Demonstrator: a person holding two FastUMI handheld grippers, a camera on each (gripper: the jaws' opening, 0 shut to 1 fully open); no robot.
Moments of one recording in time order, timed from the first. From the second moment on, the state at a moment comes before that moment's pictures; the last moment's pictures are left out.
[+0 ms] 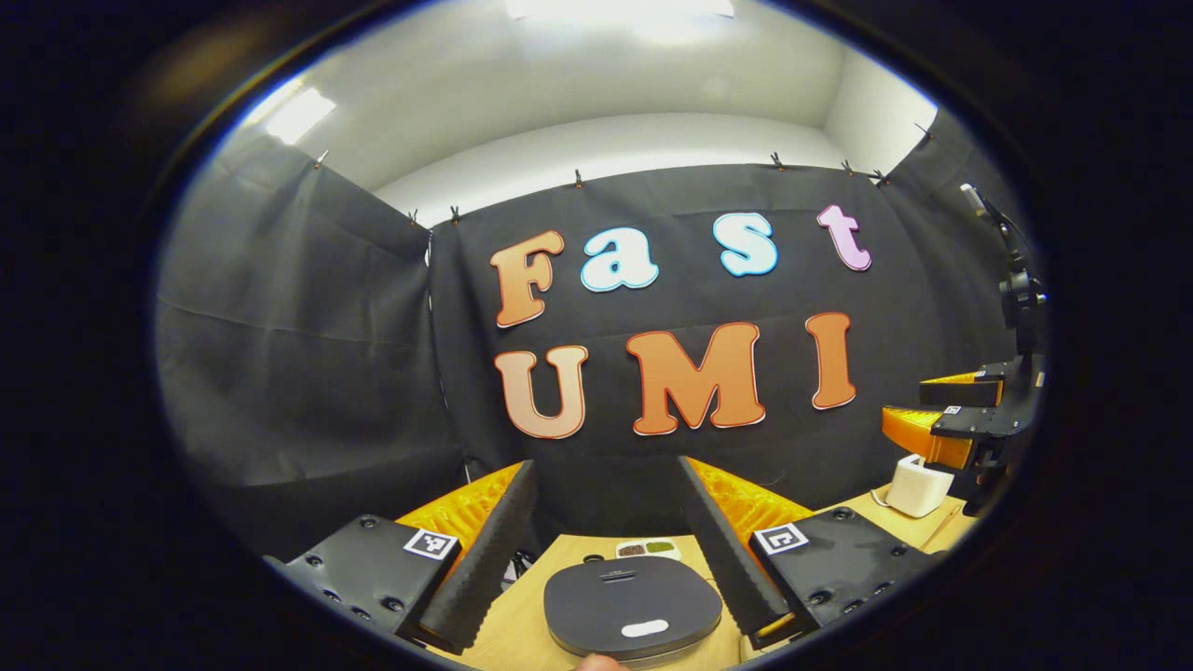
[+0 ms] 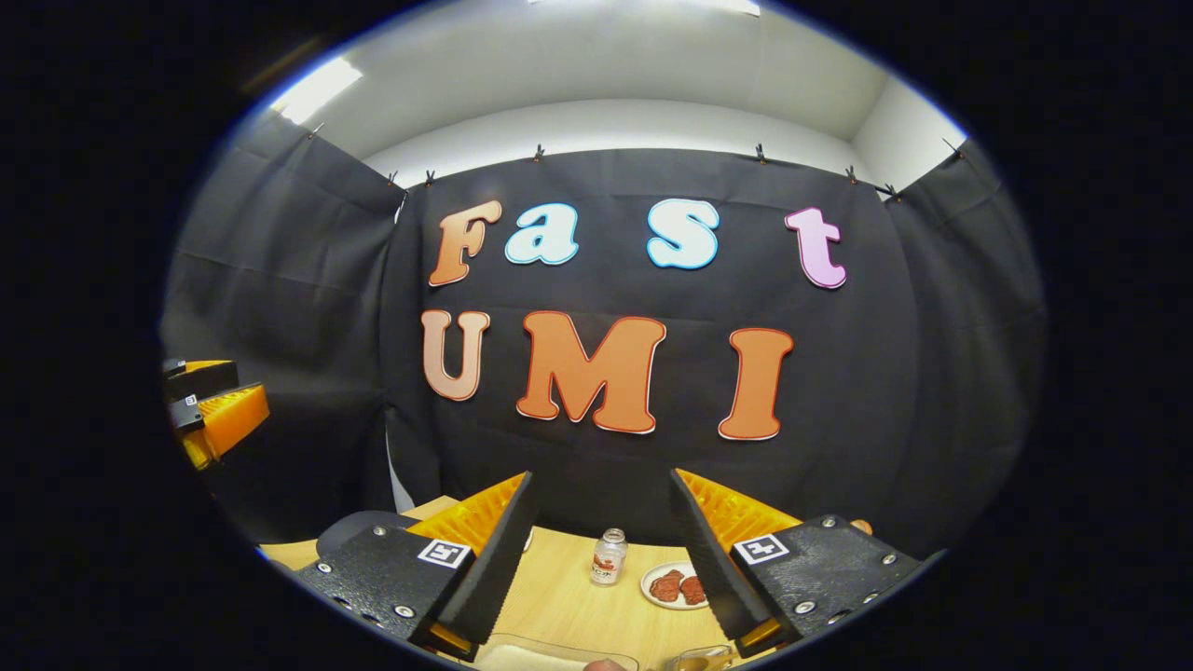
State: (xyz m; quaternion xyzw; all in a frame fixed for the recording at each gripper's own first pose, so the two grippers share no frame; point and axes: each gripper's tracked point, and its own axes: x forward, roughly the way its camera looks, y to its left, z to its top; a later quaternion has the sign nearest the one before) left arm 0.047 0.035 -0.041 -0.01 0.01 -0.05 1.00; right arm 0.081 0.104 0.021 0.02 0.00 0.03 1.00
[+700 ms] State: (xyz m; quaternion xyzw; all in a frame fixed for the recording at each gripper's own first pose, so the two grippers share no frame) left arm 0.052 0.033 -0.041 -0.04 0.00 -0.07 1.00; right arm 0.083 0.109 0.035 0.03 -0.02 0.03 1.00
